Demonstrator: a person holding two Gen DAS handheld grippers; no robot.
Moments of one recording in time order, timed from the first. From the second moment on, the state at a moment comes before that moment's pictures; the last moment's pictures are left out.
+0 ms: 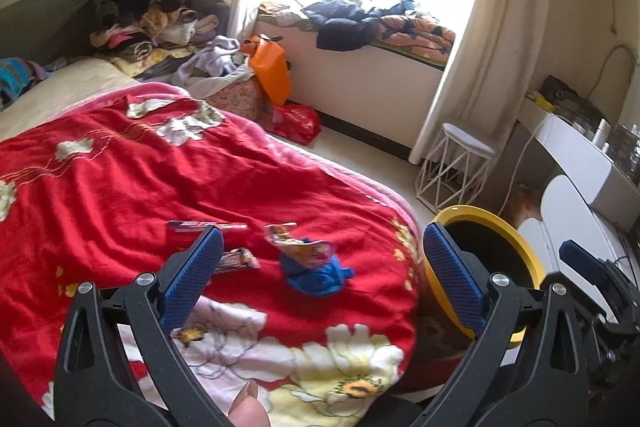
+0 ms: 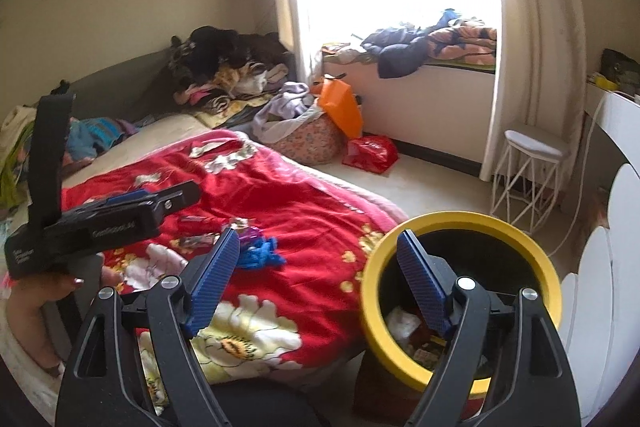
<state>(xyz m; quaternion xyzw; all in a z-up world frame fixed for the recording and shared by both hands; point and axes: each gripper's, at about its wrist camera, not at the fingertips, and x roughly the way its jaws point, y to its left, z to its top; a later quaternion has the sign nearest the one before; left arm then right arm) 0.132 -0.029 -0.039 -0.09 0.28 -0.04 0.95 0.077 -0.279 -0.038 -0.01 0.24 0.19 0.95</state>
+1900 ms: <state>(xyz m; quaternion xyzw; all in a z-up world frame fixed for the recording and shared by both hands) 0.197 0.087 -0.150 -0.19 0.40 -0.06 0.89 0.210 -0.149 -0.119 -0.01 0.40 0.28 0.88</state>
